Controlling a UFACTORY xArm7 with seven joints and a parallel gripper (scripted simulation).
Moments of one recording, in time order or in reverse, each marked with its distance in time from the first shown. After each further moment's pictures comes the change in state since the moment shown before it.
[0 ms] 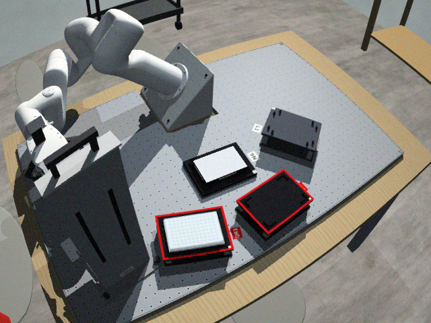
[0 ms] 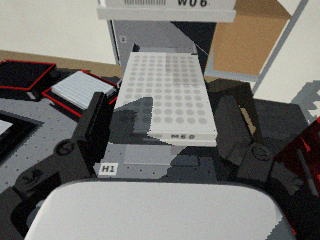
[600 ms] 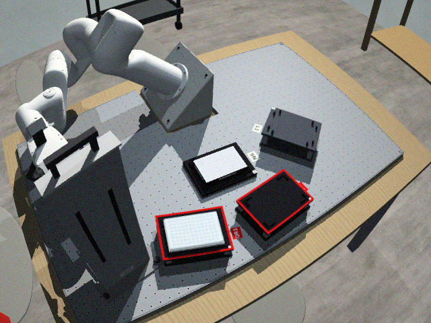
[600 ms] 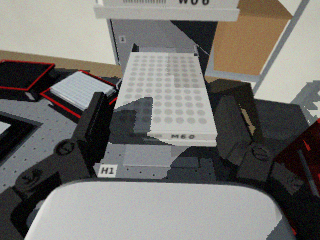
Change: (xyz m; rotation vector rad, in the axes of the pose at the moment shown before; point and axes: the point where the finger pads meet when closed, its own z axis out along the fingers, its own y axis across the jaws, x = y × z) arm -0.002 0.000 0.004 0.000 0.000 0.000
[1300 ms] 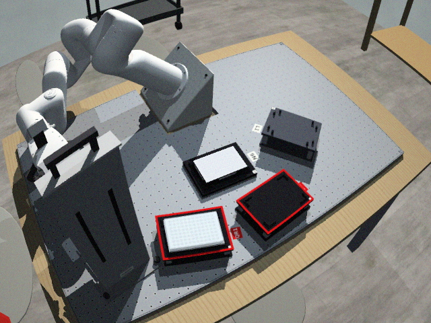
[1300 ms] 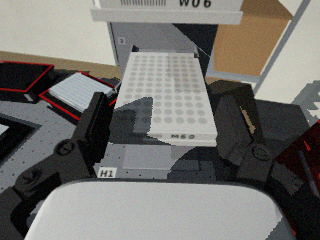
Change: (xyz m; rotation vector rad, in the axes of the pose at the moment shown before) arm 0.000 0.000 0.006 0.000 0.000 0.000
